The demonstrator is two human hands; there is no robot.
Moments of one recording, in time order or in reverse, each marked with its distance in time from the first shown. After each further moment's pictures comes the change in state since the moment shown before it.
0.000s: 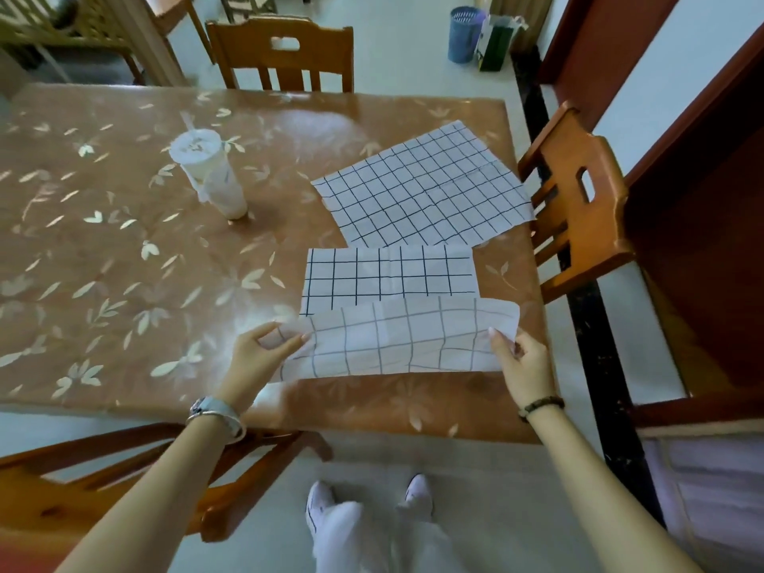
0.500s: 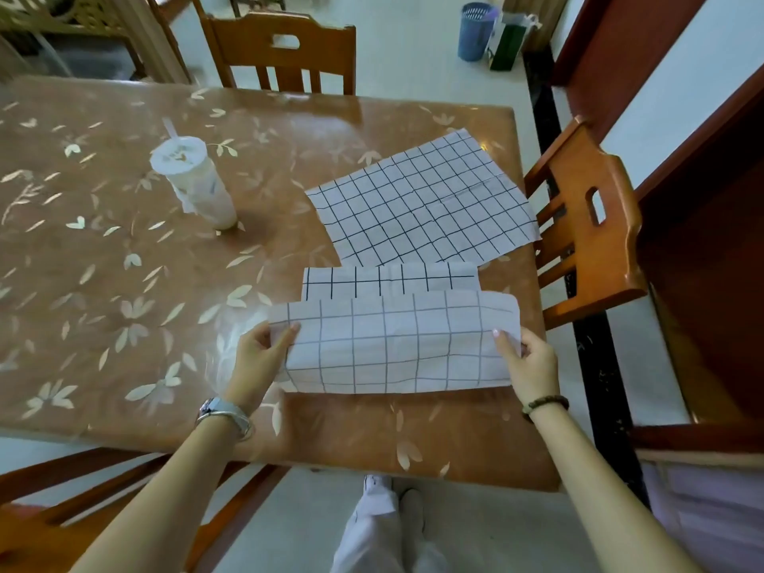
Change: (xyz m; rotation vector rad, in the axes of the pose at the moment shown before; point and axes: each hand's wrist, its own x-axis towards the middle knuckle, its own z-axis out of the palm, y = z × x) left_hand 0.048 0.018 0.044 -0.010 0.242 -0.064; right_hand 0.069 0.001 -0.005 -0.052 -0.006 0.050
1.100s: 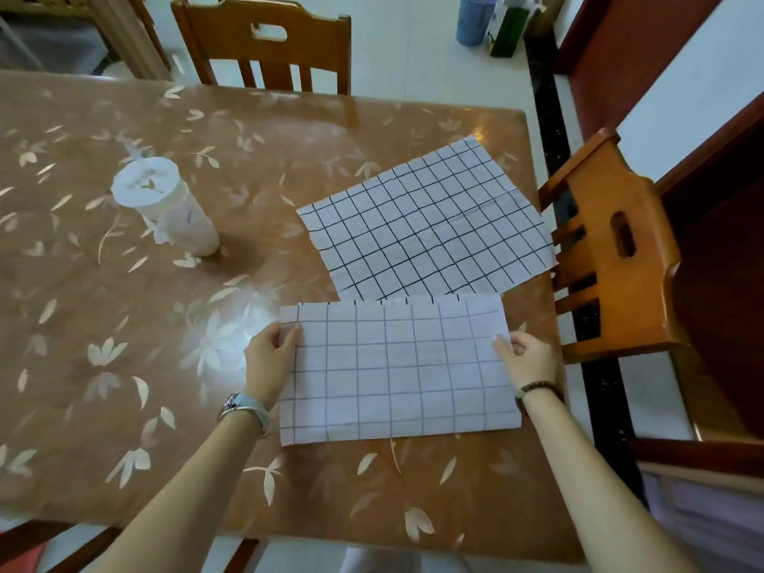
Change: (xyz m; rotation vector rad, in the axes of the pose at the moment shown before) left_hand 0.114 -0.028 0.036 0.209 0.015 -0.053; right_hand 0.102 0.001 0.044 -0.133 0.001 0.193
